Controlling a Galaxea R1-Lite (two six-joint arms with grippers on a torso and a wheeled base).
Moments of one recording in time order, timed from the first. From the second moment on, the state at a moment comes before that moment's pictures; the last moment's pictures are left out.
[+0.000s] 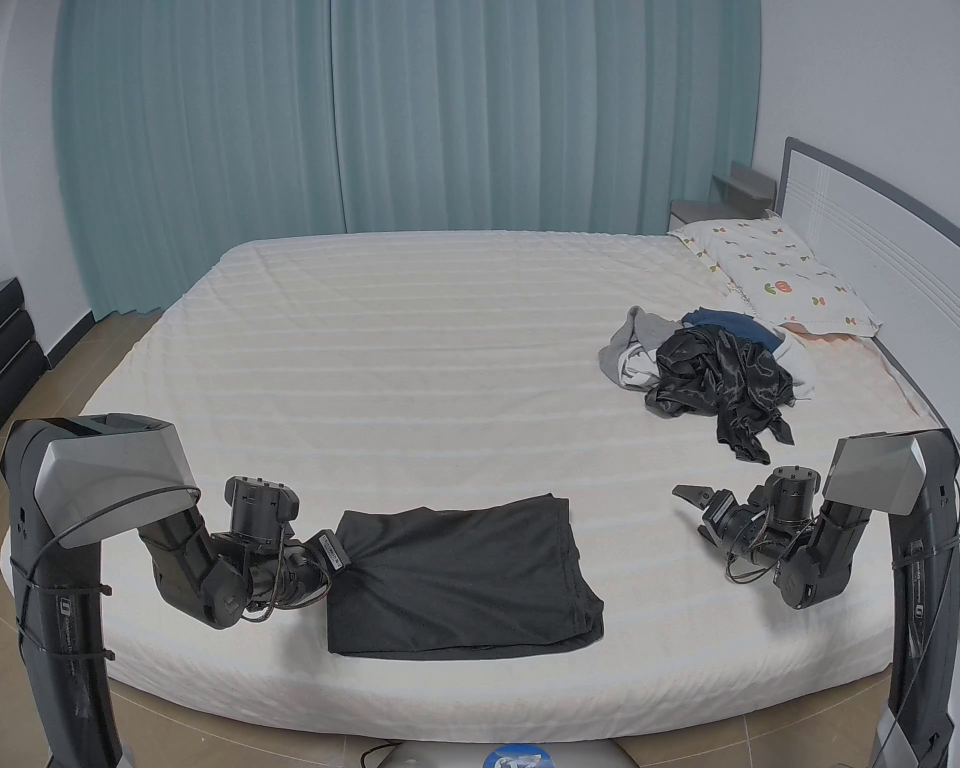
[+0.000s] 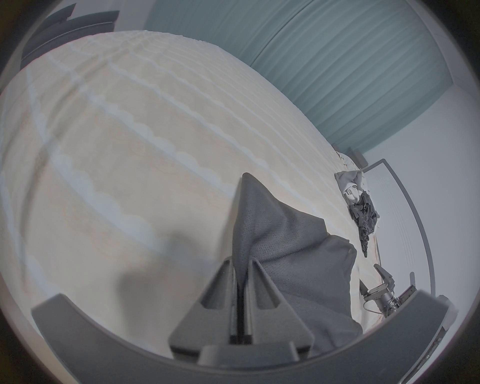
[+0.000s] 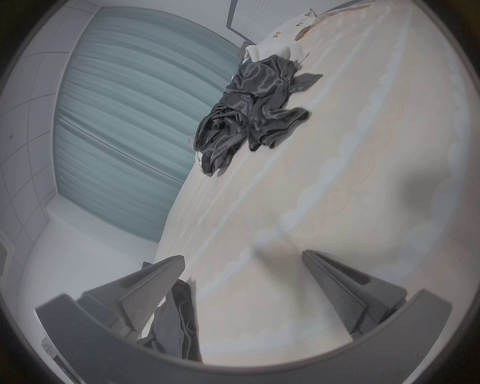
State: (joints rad) left arm -0.21 2.31 -0.71 -0.89 -0.13 -0.76; right arm 0.05 2.53 -0.80 -1.35 0.31 0.89
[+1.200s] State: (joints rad) left arm -0.21 2.31 -0.68 -0.89 -0.13 -0.76; right arm 0.05 2.54 -0.80 -1.35 0.31 0.89
